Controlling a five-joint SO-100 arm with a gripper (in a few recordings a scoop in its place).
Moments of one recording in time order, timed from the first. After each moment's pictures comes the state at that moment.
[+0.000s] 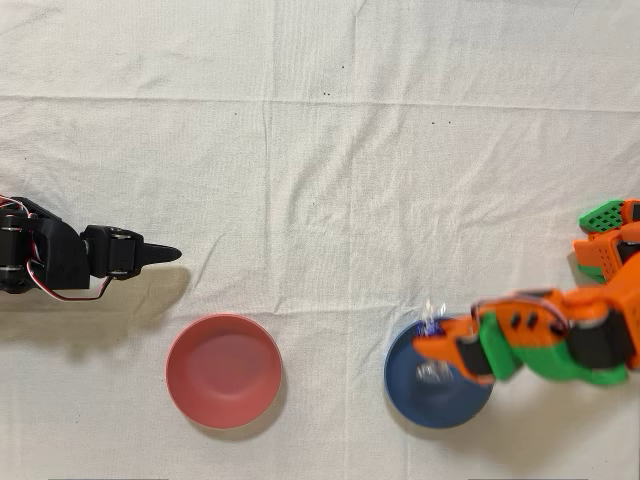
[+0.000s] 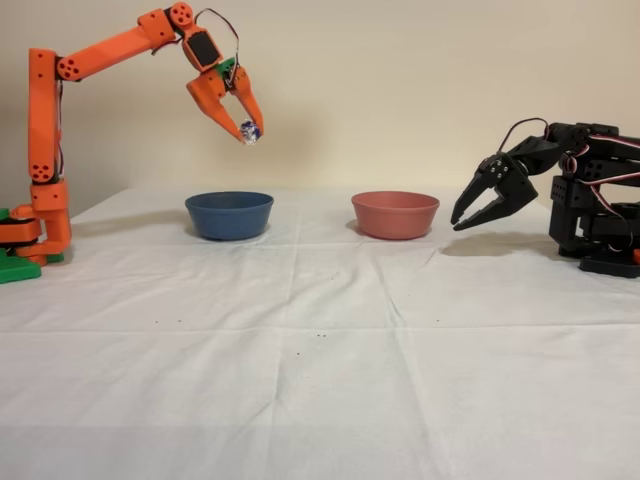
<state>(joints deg) -23.4 81.6 58.7 85.3 -9.5</state>
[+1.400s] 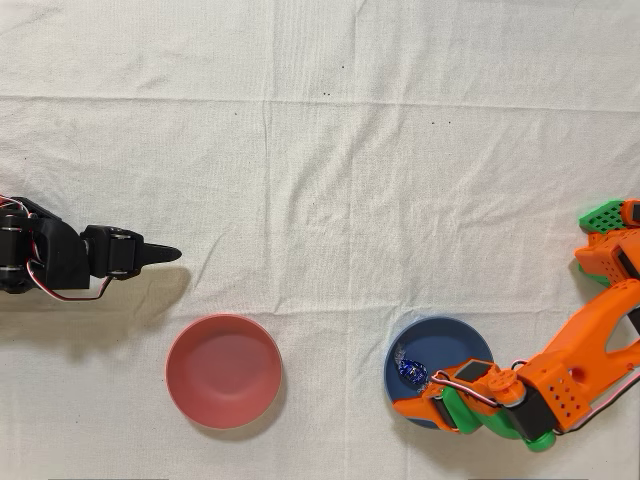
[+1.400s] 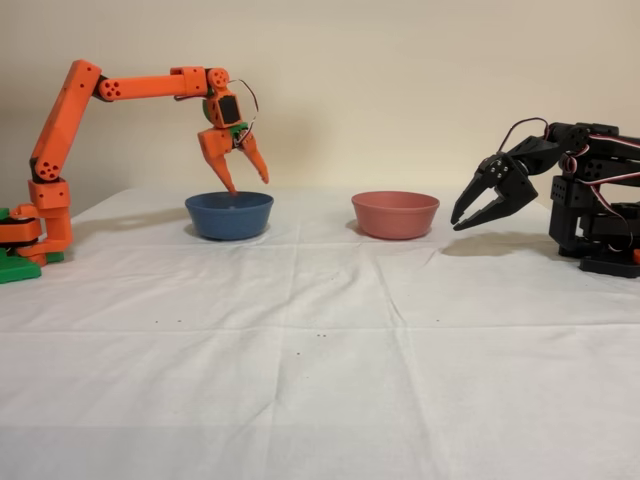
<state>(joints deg) -34.8 63.2 61.0 82.5 -0.2</state>
